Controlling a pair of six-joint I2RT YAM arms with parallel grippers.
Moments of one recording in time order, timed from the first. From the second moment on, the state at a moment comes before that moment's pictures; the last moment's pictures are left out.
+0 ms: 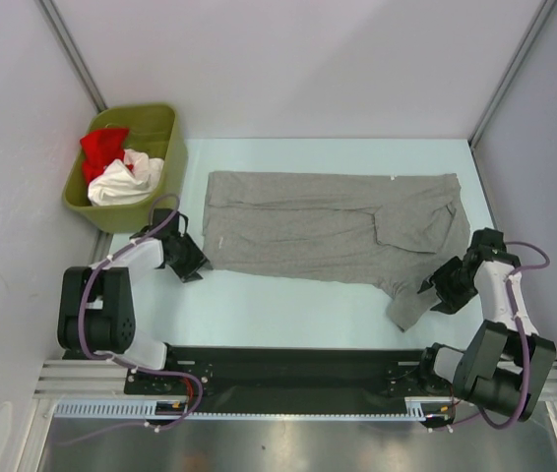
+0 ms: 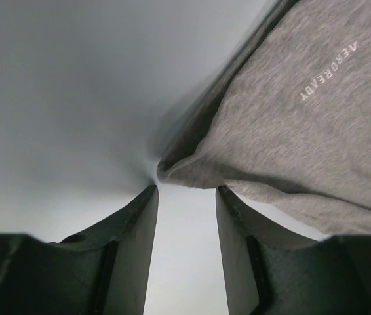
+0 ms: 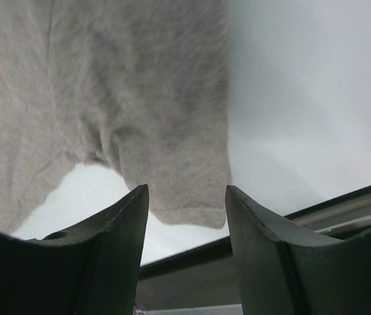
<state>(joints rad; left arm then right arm) -0.02 1.49 0.75 -0.46 0.14 -0.71 -0.35 1.16 0.72 -0.91 -0.18 0.58</state>
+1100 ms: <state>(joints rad) -0.02 1.52 0.74 -0.36 0.16 -0.71 -0.47 1.38 0.69 -0.65 -0.12 0.59</state>
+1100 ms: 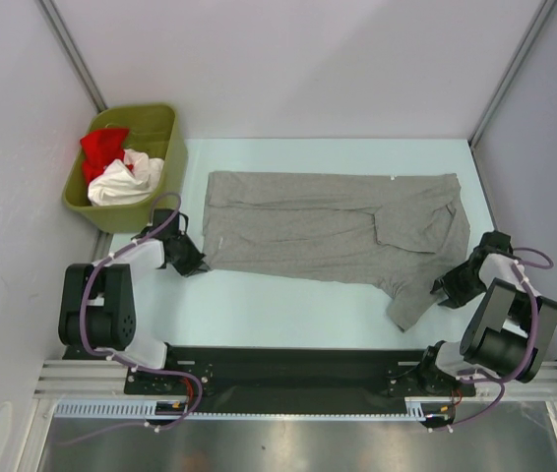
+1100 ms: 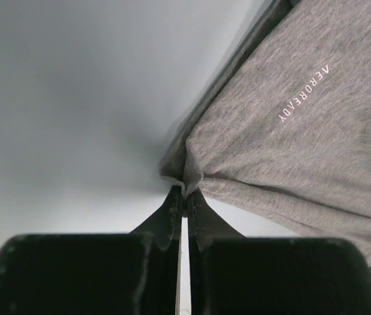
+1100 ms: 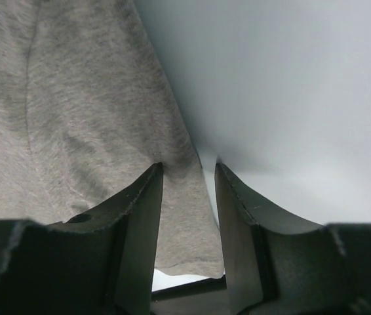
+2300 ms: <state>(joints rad) -0.02 1.45 0.72 -0.46 0.06 -0.65 -0.50 1.42 0.82 -0.81 0.09 0.57</state>
